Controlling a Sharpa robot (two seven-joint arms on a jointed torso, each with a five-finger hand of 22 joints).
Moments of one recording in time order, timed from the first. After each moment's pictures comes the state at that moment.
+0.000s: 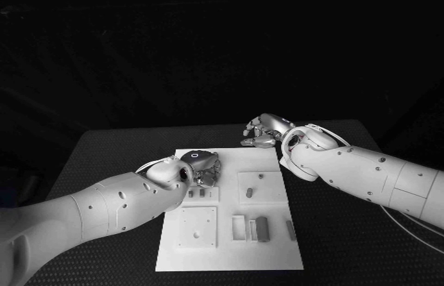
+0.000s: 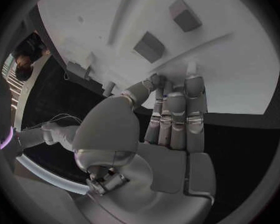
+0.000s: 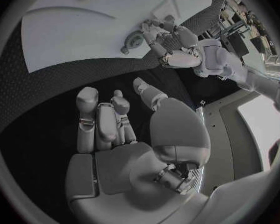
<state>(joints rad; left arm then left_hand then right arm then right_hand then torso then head) 1.15 -0.46 -0.15 1.11 -1.58 -0.27 -0.06 1.20 -0.09 0.63 -0.28 0.05 0.98 0.14 0.28 0.53 1.22 0.05 0.12 0.29 1.22 -0.05 1.30 0.54 0.05 1.35 -0.13 0.49 1.31 1.18 -0.62 0.03 1.23 -1.34 -0.35 -0.13 1.02 -0.14 0.56 -0.15 0.06 0.88 0.13 0.27 0.54 1.14 0.02 1.13 1.10 1.32 -0.09 1.43 1.12 0.18 1.26 -0.08 0.97 1.31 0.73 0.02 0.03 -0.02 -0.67</state>
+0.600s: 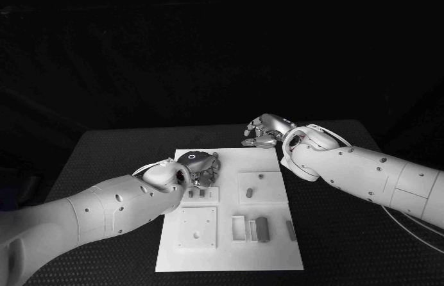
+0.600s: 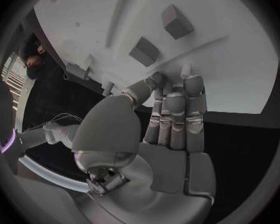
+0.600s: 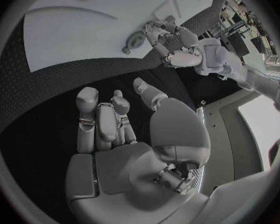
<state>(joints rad) 1.14 -0.48 -0.15 1.11 -1.58 -0.33 -0.04 1.23 -0.08 0.64 -0.29 0.05 1.03 0.12 0.31 0.54 1.24 0.03 0.13 0.30 1.24 -0.07 1.29 0.54 0.05 1.36 -0.15 0.48 1.31 1.18 -0.62 0.03 1.23 -1.34 -0.35 -0.13 1.02 -0.14 0.56 -0.14 0.06 0.88 0.13 0.27 0.54 1.14 0.02 1.13 1.10 1.32 -0.09 1.43 1.12 0.18 1.26 -0.08 0.97 1.31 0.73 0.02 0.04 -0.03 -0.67</state>
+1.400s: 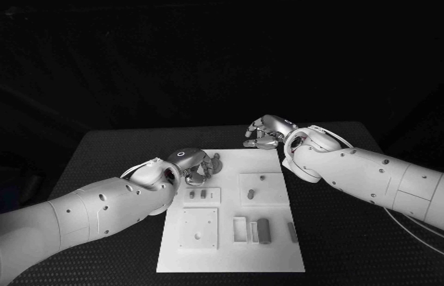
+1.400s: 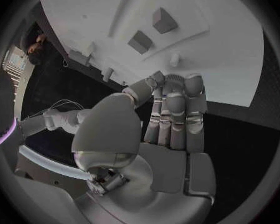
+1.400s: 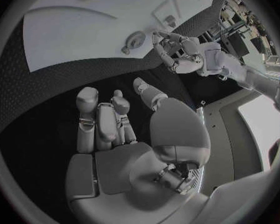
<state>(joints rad) 1.14 -0.57 -0.11 1.18 -1.50 -0.39 -0.01 1.24 -0.07 0.64 -0.29 0.05 1.03 0.11 0.31 0.54 1.25 0.03 0.12 0.30 1.25 -0.07 1.29 0.54 0.05 1.37 -0.15 0.47 1.31 1.18 -0.62 0.03 1.23 -1.34 -0.35 -0.13 1.02 -0.14 0.56 -0.14 0.06 0.88 0.13 0.27 0.54 1.14 0.02 1.13 1.10 1.32 -0.09 1.43 1.12 0.18 1.25 -0.08 0.97 1.31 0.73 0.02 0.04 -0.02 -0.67</state>
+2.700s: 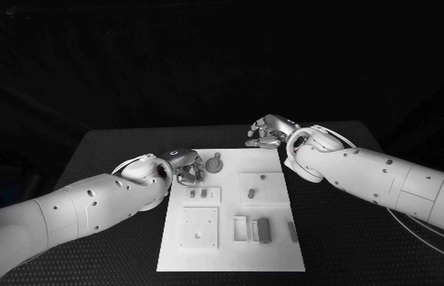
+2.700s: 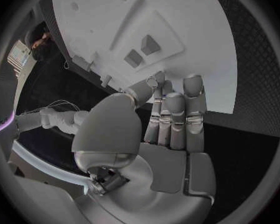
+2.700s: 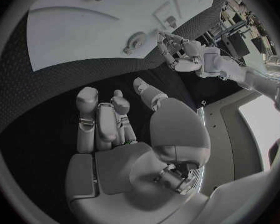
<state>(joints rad) 1.14 -0.61 -0.10 1.19 -1.49 -0.25 -0.03 1.23 -0.07 0.64 -0.29 0.05 1.04 0.11 0.31 0.54 1.26 0.02 0.11 0.31 1.25 -0.07 1.28 0.54 0.05 1.37 -0.15 0.46 1.31 1.18 -0.63 0.03 1.23 -1.34 -0.35 -0.13 1.02 -0.14 0.56 -0.14 0.06 0.88 0.13 0.27 0.54 1.14 0.03 1.13 1.10 1.32 -0.09 1.43 1.12 0.18 1.26 -0.08 0.97 1.31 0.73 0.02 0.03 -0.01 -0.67</state>
